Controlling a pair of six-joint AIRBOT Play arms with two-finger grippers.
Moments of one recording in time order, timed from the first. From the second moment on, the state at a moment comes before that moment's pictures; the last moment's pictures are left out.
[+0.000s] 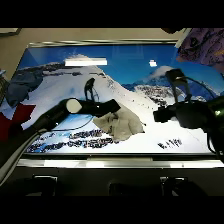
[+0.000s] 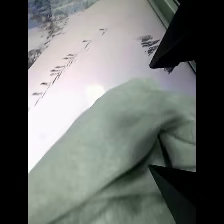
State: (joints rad) left arm -0.56 -1.44 1.20 0.91 -0.69 -1.80; right arm 0.33 -0.89 1.12 1.42 -1.29 -1.43
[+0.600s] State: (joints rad) left arm -0.21 -1.37 1.20 0.99 -1.02 -1.72; right arm -0.13 -1.32 0.98 2.24 -1.15 -1.65
